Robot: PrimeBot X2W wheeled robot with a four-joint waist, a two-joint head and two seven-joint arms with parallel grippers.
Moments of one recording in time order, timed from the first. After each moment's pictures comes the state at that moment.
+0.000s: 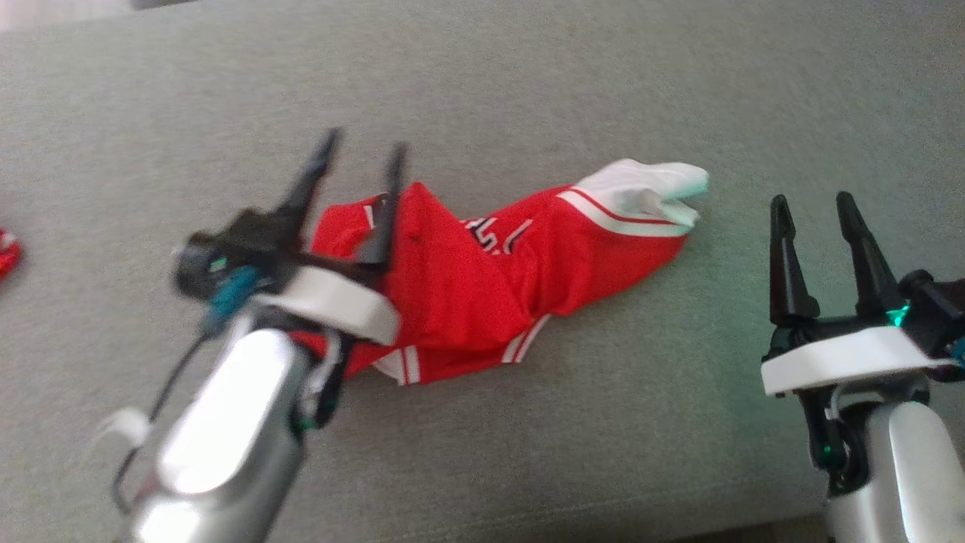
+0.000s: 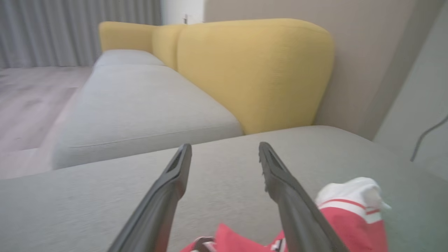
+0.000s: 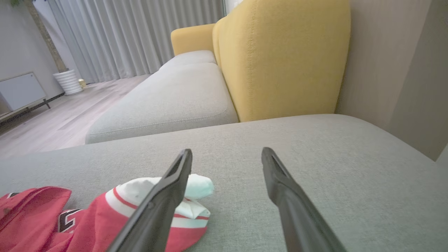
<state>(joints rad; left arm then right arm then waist) -0.45 0.18 -0.52 0.23 -0.36 0.14 -0.25 -0.14 -0.05 -0.03 0.02 0.18 0.12 -0.03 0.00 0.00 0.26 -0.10</state>
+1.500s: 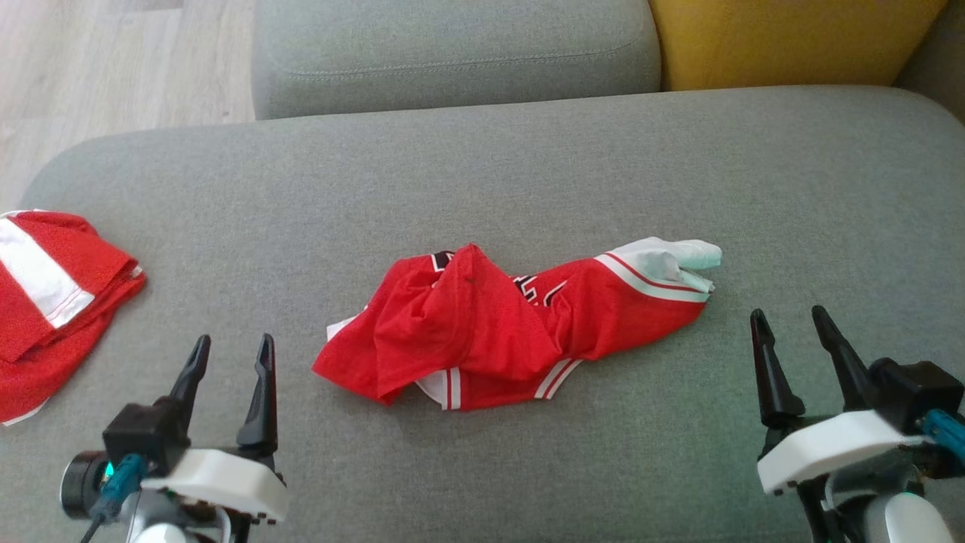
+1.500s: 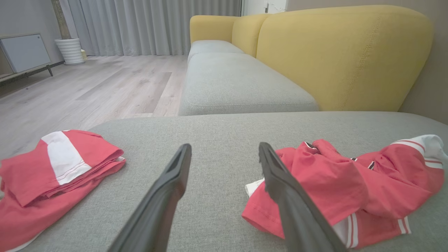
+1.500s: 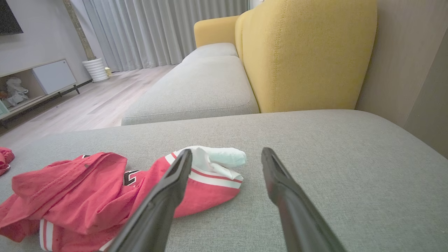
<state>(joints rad) 0.05 0.35 -0.35 0.03 -0.40 0.23 -0.21 0.08 -0.04 -0.02 -0.03 0.16 0.12 0.08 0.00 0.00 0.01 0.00</state>
